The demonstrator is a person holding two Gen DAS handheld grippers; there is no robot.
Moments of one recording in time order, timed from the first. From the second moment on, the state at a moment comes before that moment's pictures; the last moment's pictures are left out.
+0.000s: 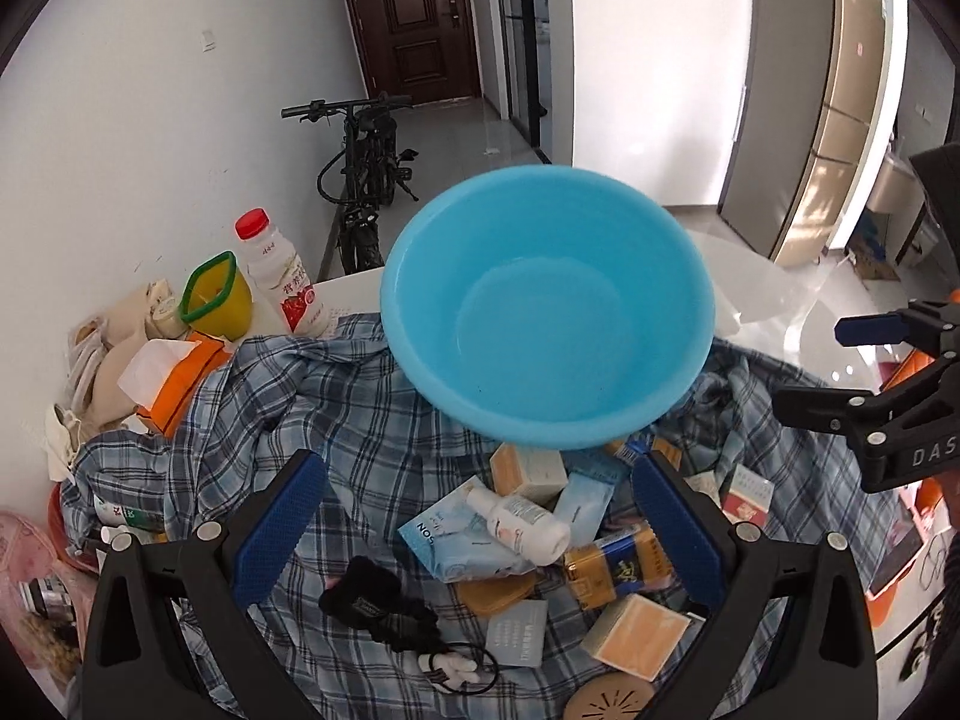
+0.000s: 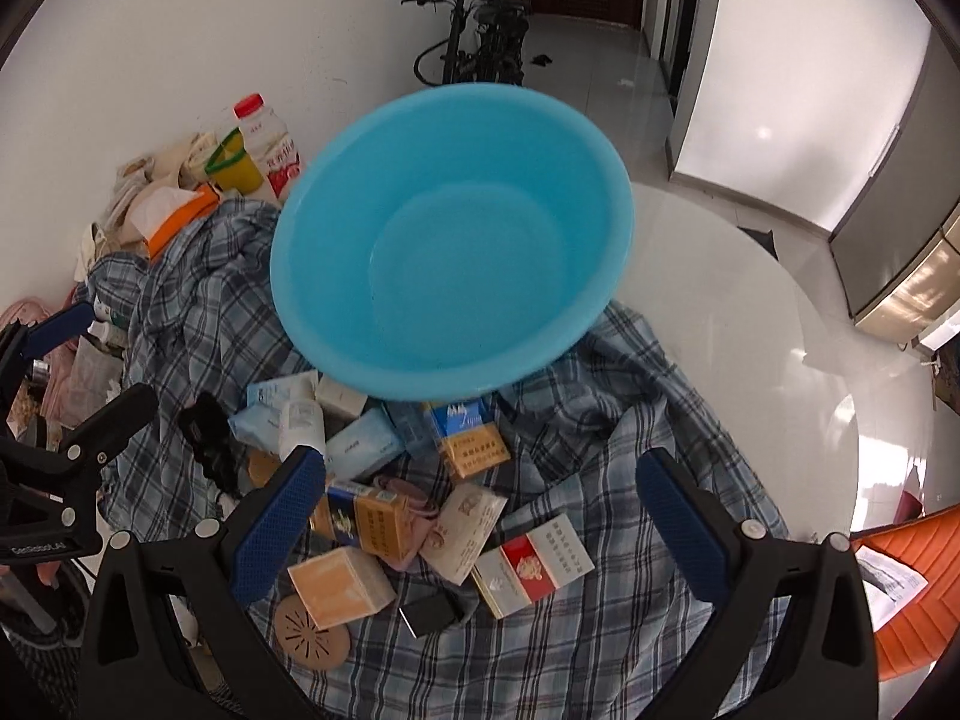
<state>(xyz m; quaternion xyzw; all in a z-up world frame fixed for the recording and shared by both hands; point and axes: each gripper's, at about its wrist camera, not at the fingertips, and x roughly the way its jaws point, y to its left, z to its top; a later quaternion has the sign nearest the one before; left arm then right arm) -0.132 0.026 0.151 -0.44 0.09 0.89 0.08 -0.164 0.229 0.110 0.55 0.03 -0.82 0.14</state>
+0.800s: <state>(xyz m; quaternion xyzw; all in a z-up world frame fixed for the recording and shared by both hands) -0.022 0.008 0.083 -0.42 0.07 0.90 0.10 -0.037 0.221 0.060 0.48 0.04 -0.86 0.16</state>
